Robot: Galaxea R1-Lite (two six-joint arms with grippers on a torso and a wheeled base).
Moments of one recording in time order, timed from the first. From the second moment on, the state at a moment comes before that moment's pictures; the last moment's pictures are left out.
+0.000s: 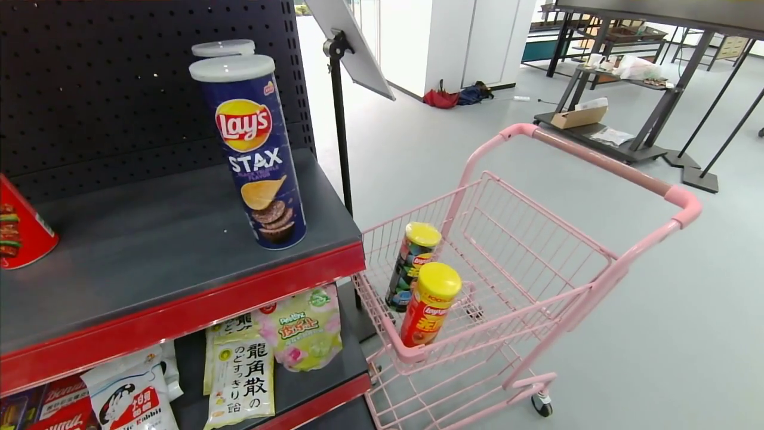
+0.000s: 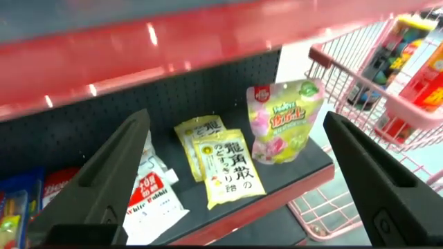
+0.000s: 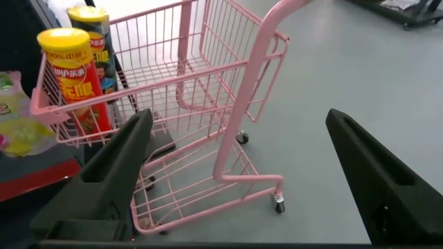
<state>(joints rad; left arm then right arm) 0.00 0.00 0.00 0.00 -0.02 0.01 0.00 0.00 0.00 0.00 0.00 0.00</state>
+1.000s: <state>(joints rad) 0.00 0.00 0.00 0.00 -0.02 0.02 0.06 0.23 -0.25 -0.03 0.14 0.02</state>
